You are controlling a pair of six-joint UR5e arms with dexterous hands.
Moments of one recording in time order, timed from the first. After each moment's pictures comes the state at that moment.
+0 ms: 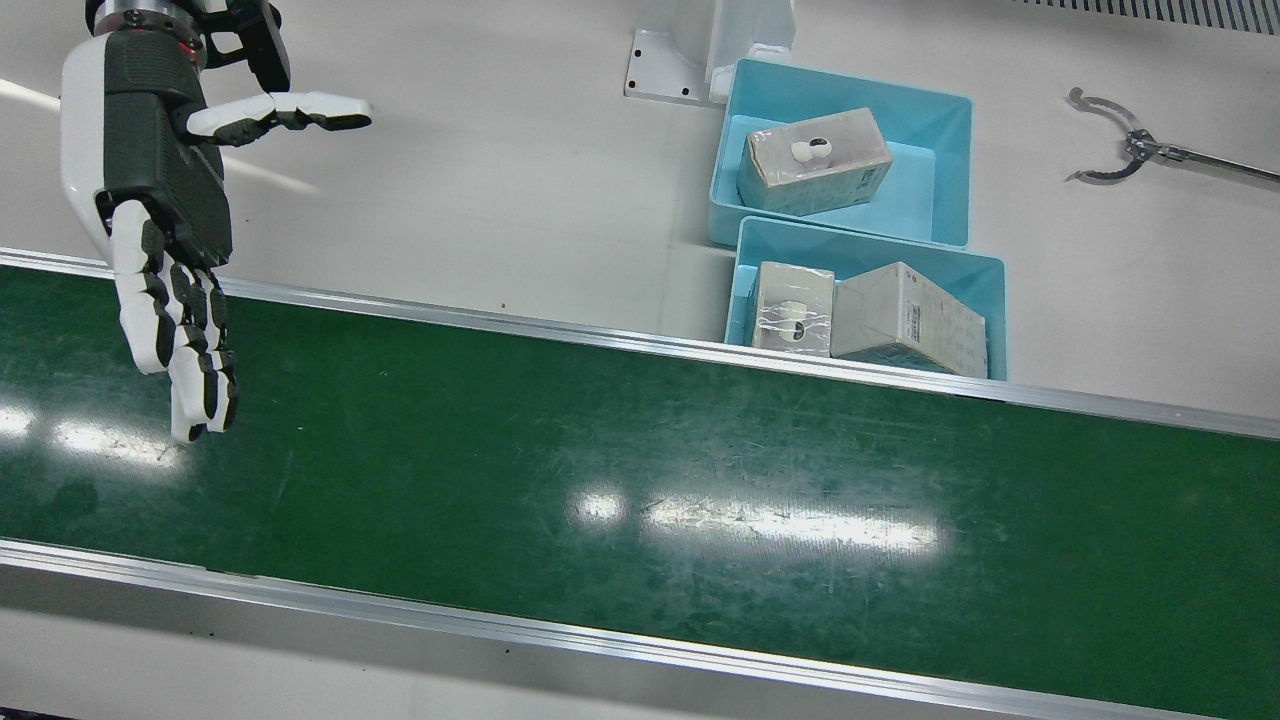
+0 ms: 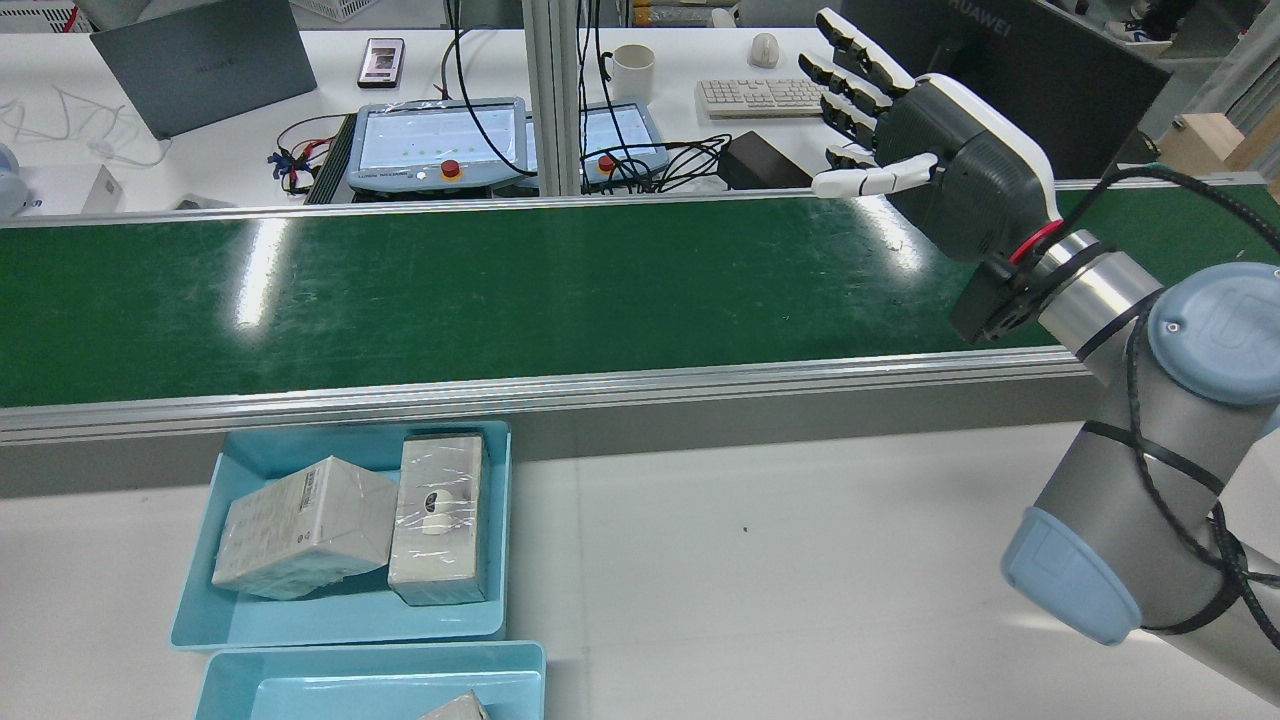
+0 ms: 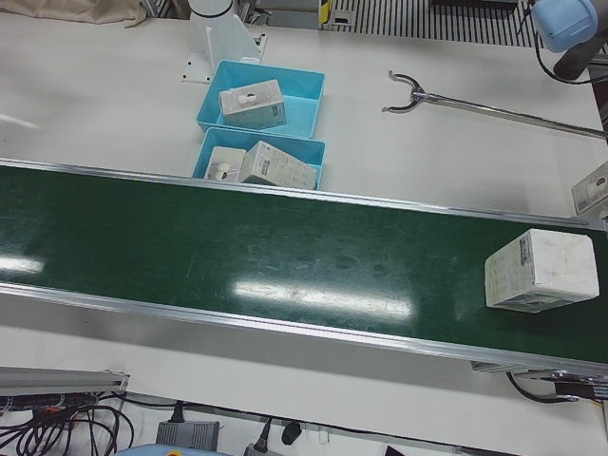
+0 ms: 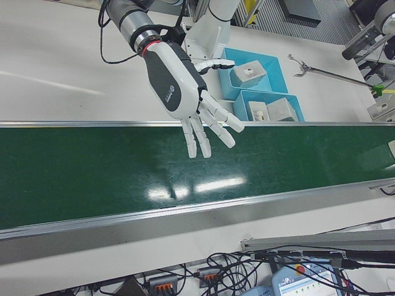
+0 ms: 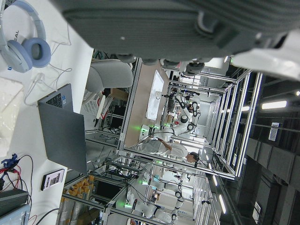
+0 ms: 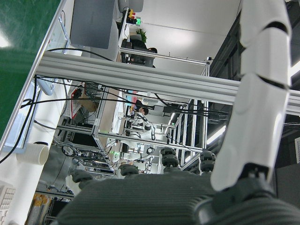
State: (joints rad) left arm -1.79 -1.80 -1.71 0.50 1.90 -0.17; right arm 0.91 -1.17 2.11 -3.72 -1.20 -0.29
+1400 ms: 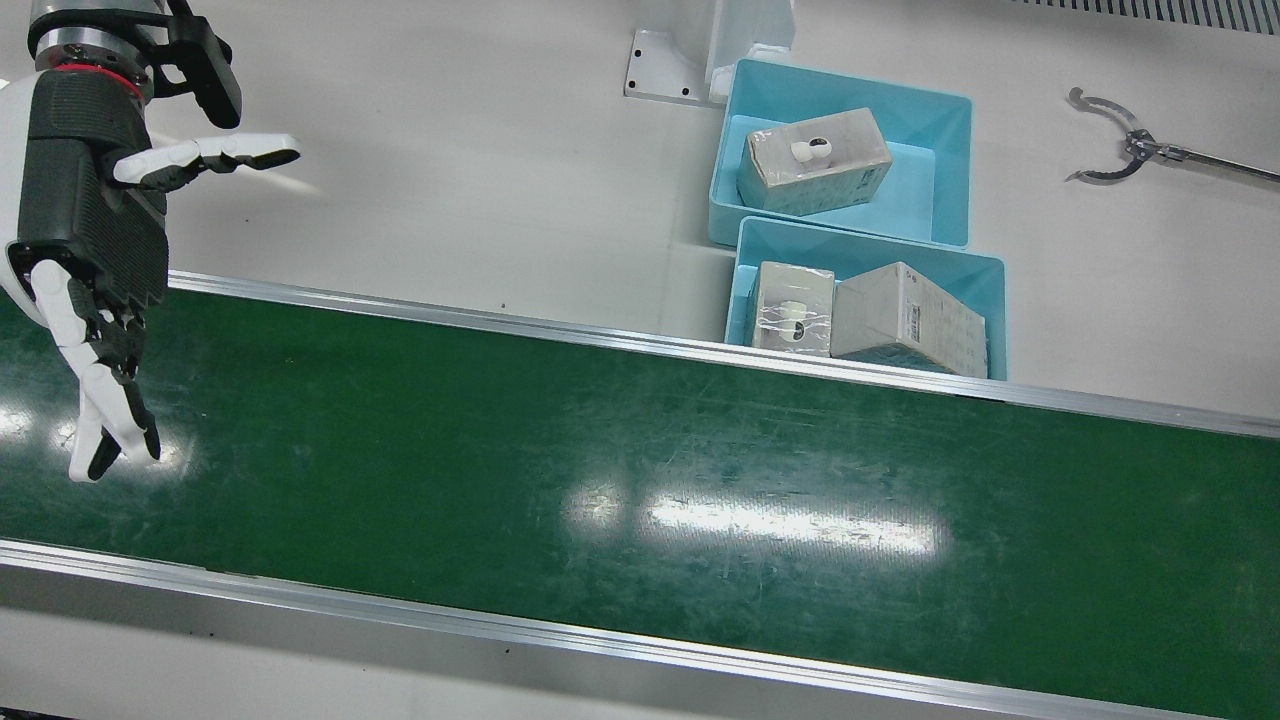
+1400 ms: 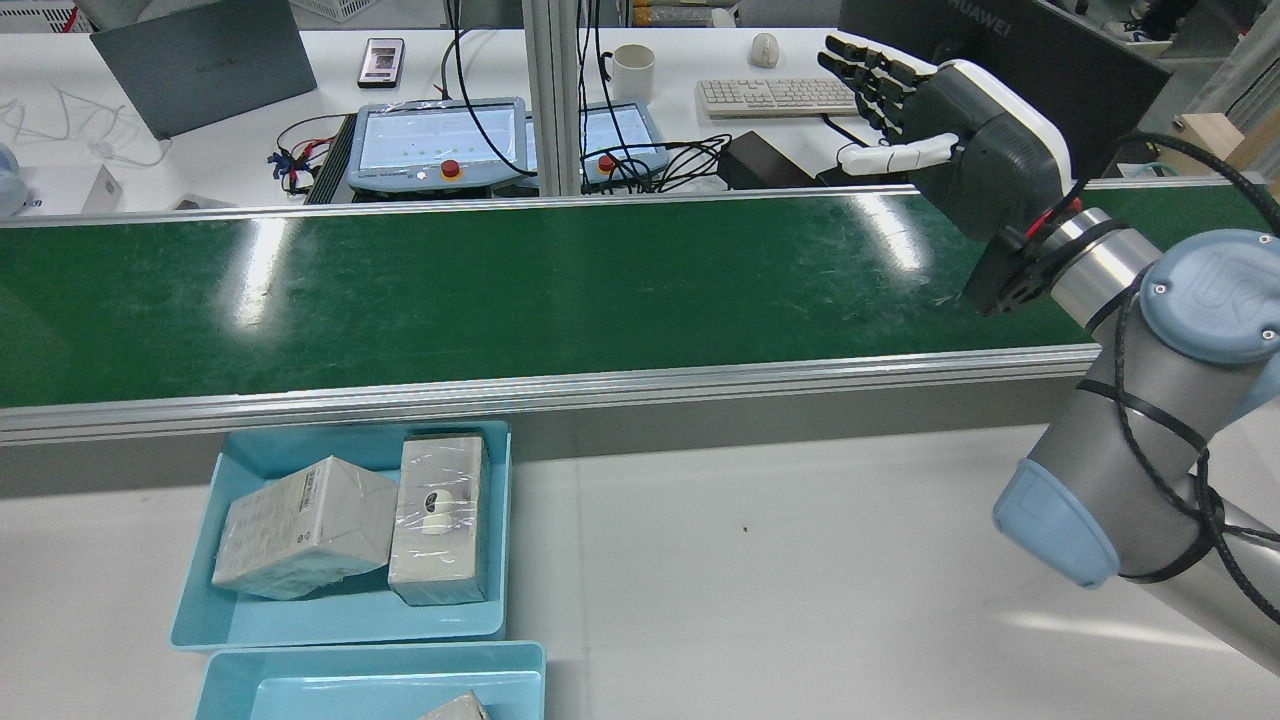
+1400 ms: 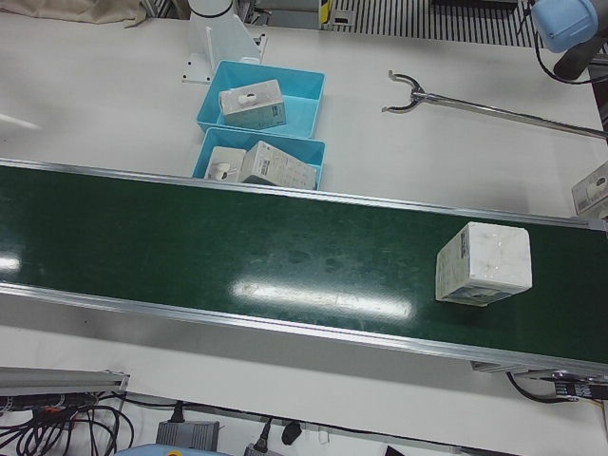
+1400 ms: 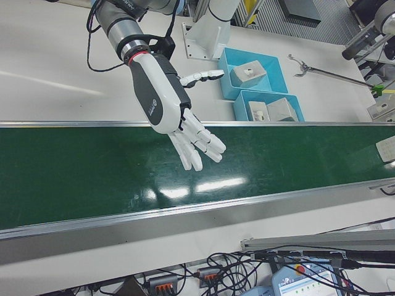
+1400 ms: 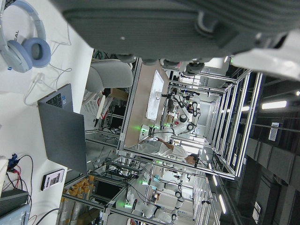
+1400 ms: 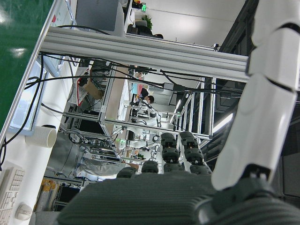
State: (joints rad) left arm -1.79 -1.80 -1.71 0.50 1.90 -0.17; right arm 0.96 -1.16 2.03 -3.71 -1.22 -0.26
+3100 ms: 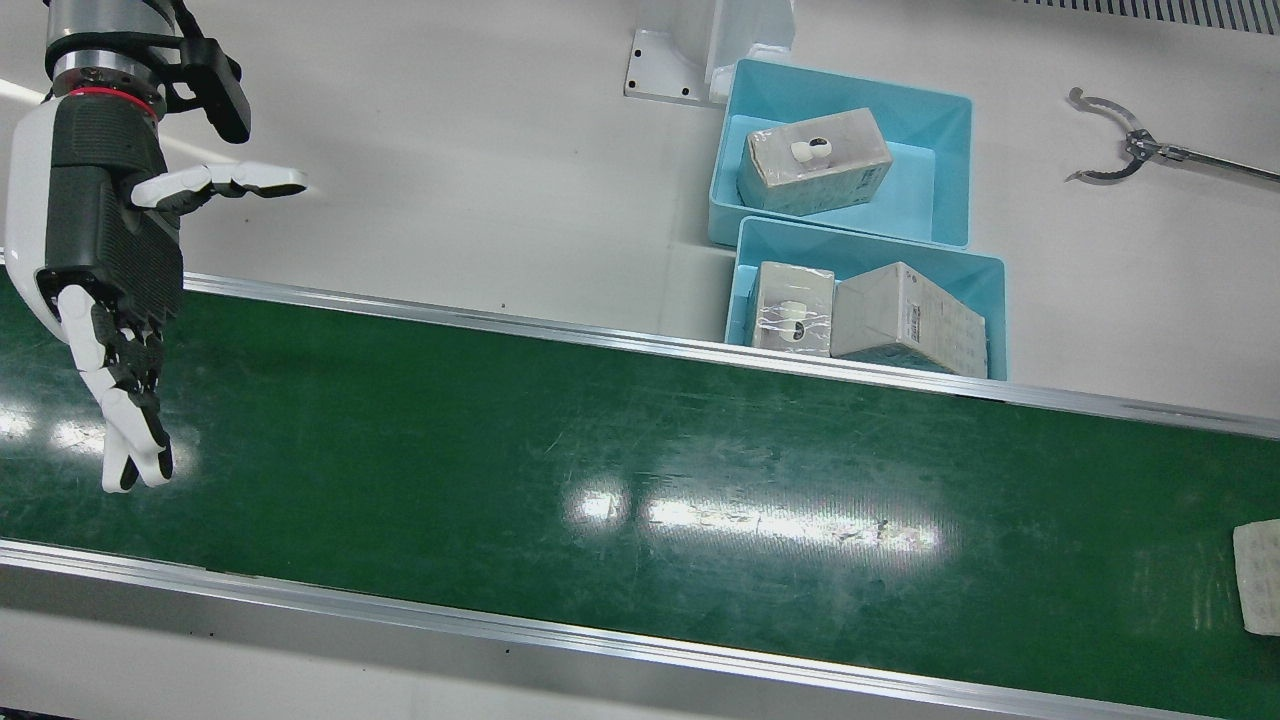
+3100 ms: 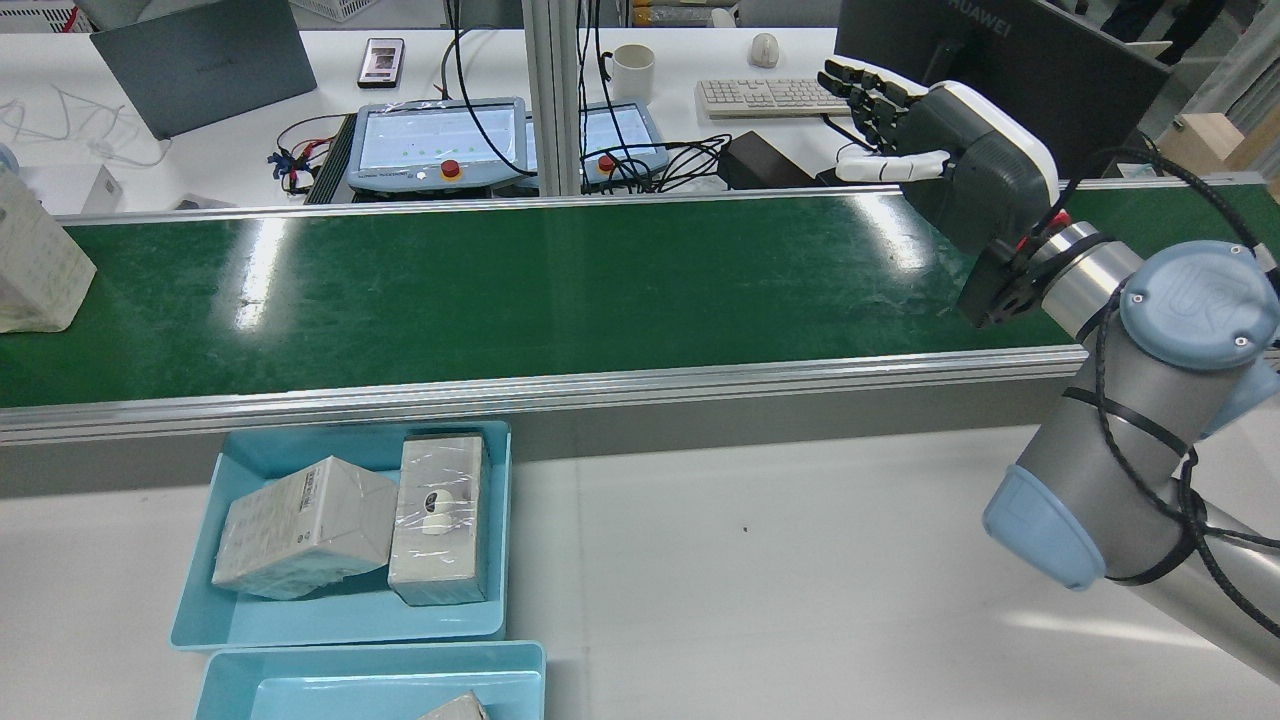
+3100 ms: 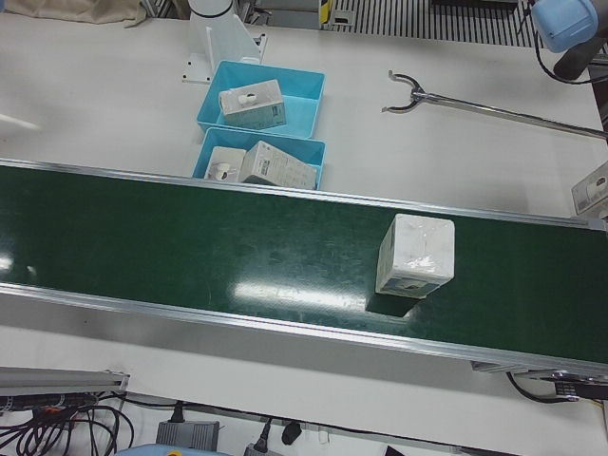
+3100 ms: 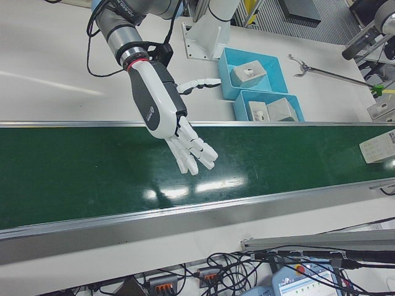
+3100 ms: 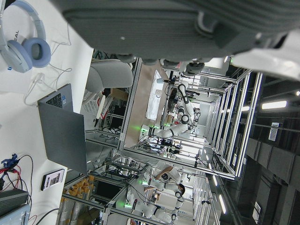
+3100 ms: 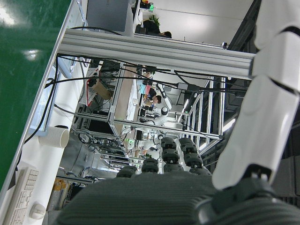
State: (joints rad) left arm -1.79 -1.80 -1.71 0.50 1.90 -0.17; right arm 0.94 -1.17 2.01 -3.71 -1.22 -0.25
